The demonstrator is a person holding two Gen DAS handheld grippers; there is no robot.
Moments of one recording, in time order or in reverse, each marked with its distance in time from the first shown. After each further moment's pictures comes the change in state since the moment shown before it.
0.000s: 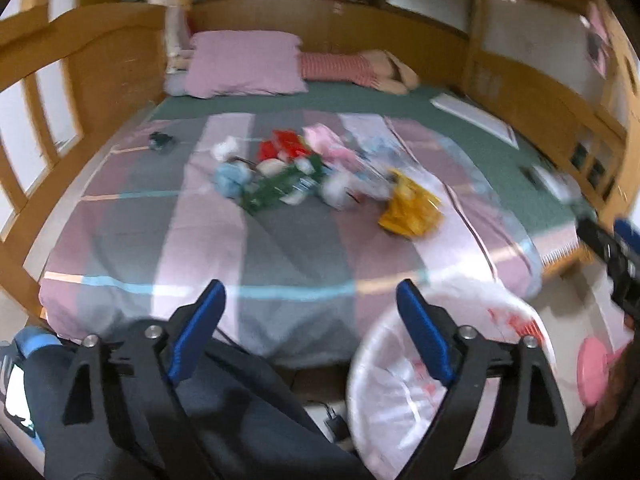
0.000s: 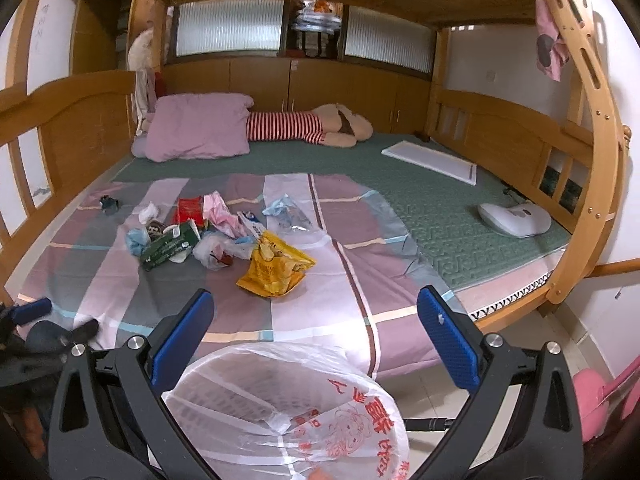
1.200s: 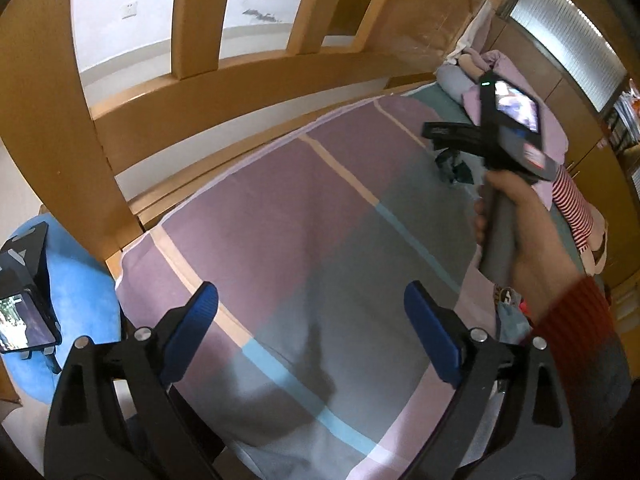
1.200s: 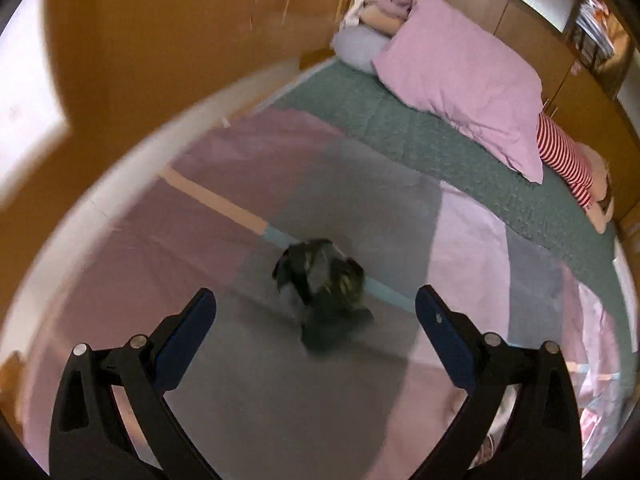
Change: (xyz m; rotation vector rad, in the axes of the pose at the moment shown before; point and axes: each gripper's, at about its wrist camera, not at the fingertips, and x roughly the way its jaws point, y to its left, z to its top) left arm 0.104 0.330 0.045 -0.767 0.093 0.394; right arm 0.398 0.576 0.152 -0.489 0.344 0.302
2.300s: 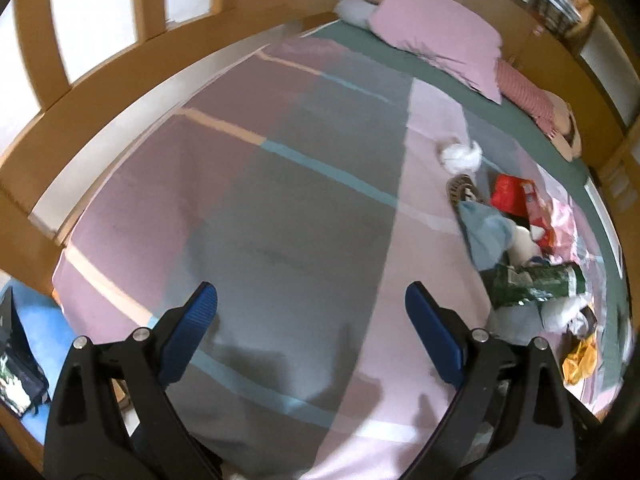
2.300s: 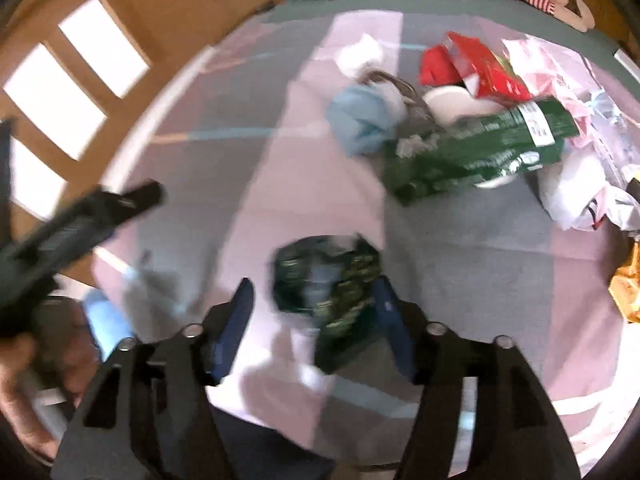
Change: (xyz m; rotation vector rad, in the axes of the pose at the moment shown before) left arm 0.026 -0.077 -0.040 0.329 0.101 -0.082; right arm -0.192 -0.139 -0.304 0.342 0.055 0.400
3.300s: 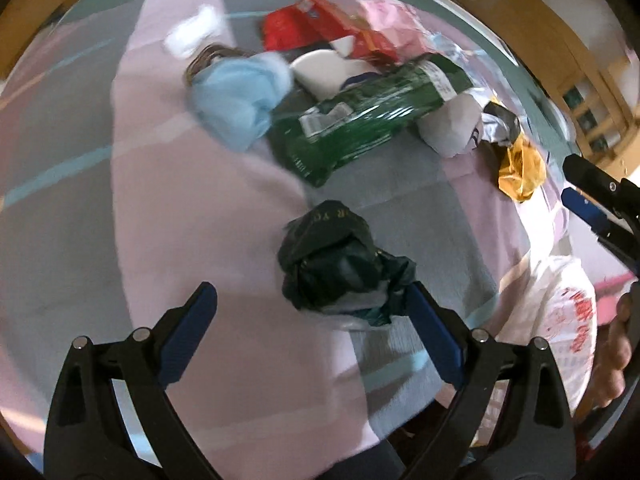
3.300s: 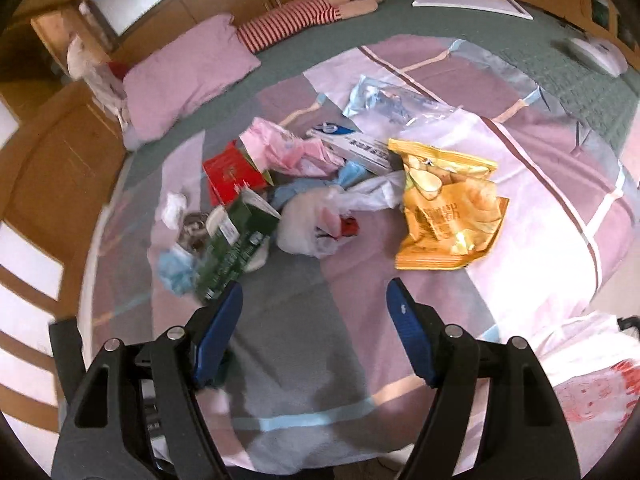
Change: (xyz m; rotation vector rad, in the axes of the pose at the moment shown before) left arm 0.056 -0.157 -0.061 0.703 0.318 -0.395; right arm -0.103 -0.141 -0.039 0.525 -0.256 -0.279
